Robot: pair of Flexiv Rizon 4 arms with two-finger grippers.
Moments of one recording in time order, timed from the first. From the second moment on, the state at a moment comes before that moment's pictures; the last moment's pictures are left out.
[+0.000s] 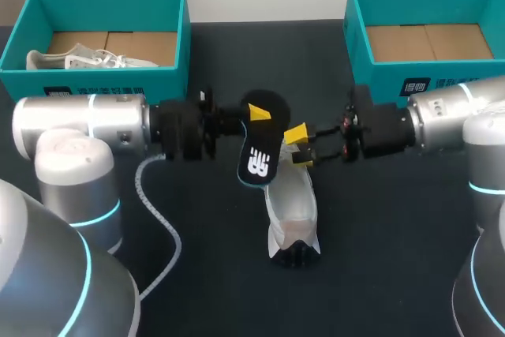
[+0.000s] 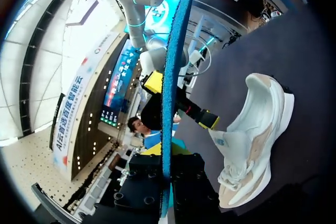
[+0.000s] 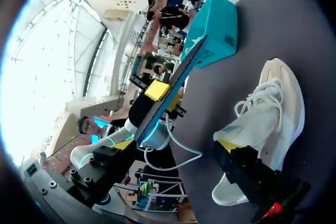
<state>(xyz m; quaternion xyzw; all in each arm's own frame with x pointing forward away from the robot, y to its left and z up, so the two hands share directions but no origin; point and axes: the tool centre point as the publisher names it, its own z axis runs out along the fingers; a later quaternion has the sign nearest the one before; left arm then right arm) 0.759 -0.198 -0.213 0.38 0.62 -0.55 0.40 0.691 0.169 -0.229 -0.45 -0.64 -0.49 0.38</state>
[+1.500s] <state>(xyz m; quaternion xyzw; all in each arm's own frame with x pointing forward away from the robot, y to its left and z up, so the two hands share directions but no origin) 0.743 -0.180 -0.181 0.35 0.66 -0.58 0.32 0.689 0.127 -0.228 -0.20 -0.89 -0.40 0.09</state>
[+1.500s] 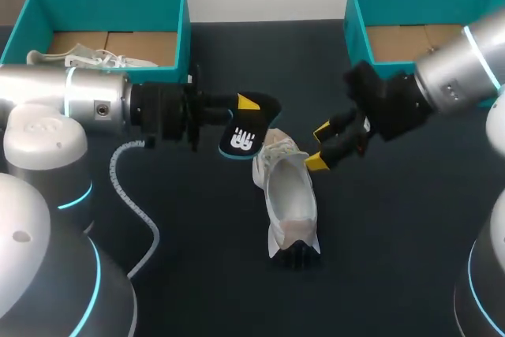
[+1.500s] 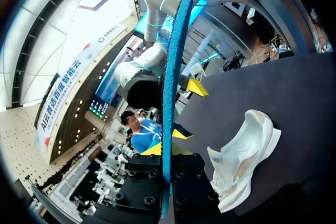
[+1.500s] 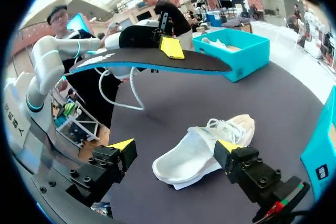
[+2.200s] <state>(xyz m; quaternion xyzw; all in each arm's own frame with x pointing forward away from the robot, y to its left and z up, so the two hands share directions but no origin) 0.683 -0.204 -0.190 0.29 0.67 -0.63 0.28 0.691 0.086 -0.262 -0.01 -0.96 -0.27 -0.05</state>
